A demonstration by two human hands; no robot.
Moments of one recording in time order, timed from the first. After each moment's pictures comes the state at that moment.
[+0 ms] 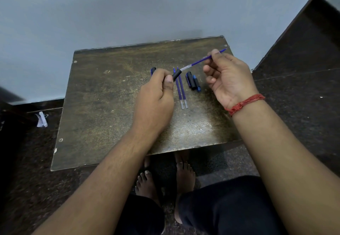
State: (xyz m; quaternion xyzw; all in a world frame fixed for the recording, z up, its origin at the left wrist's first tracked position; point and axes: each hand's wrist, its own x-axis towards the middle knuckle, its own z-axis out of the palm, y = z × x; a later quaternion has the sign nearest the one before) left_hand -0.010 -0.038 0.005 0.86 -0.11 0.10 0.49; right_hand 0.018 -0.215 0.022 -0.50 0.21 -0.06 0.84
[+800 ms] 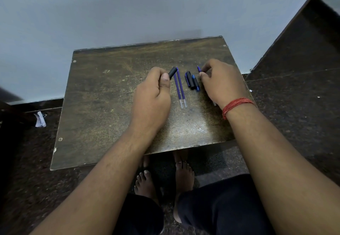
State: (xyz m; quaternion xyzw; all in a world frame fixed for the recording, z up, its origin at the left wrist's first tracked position) left_hand -0.009 -0.036 0.006 0.86 -0.09 0.10 0.49; right_hand 0.016 -0.217 0.013 -0.97 0.12 -0.08 0.21
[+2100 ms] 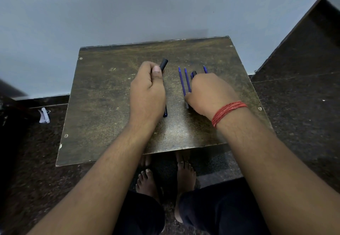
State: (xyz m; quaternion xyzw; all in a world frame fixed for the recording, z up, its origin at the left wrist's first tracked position) left_hand 0.000 -0.027 0.011 0.83 0.00 0.12 0.55; right_hand 0.006 -0.169 0.022 -0.99 0.04 0.06 0.08
